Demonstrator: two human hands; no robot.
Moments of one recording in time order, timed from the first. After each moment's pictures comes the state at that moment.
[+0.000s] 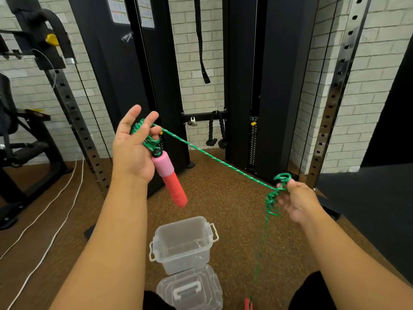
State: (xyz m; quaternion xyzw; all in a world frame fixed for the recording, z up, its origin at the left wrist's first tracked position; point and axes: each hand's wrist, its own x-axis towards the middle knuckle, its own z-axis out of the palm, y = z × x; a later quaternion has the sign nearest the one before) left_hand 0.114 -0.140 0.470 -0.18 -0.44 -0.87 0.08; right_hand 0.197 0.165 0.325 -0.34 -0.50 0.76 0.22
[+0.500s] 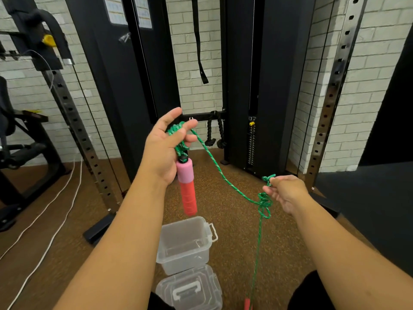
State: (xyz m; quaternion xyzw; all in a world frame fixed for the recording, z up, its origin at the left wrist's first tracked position) left_hand 0.126 -0.103 0.467 -0.24 -0.55 -0.80 -0.01; right_hand 0.181 0.157 0.340 -0.37 -0.55 0.72 0.21
